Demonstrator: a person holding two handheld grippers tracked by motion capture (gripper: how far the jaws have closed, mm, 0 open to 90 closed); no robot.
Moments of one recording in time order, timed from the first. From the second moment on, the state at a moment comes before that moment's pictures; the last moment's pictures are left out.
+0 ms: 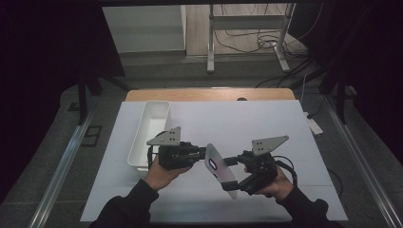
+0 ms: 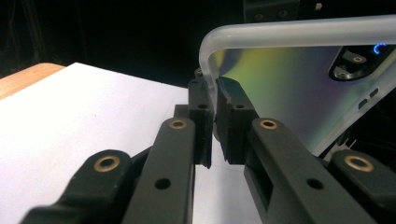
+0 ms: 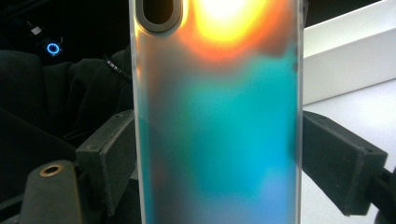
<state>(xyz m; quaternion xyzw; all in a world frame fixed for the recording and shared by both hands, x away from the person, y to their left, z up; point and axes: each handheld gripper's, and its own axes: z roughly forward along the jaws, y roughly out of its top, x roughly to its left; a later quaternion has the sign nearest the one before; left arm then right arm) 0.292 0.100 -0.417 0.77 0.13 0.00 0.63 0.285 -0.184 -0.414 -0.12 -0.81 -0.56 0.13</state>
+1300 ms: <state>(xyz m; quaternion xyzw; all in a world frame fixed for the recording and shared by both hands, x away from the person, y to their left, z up) 0.294 0.103 -0.412 0.78 0.18 -0.01 0.59 0.281 -0.182 -0.420 -0.12 -0.84 -0.53 0.01</state>
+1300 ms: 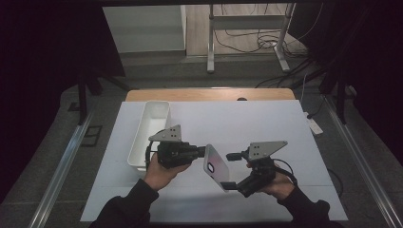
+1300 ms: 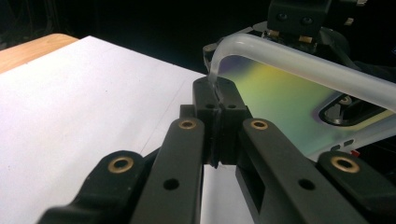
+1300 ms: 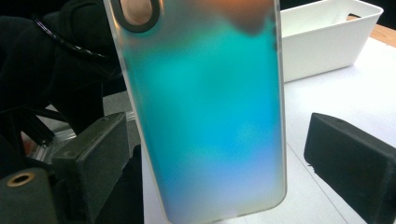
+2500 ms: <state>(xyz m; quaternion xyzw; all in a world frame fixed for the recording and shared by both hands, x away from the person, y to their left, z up) 0.309 0.119 -0.416 0.80 0.28 0.05 0.53 0.280 -0.210 -0.428 -0.17 -0.86 -0.47 -0.05</state>
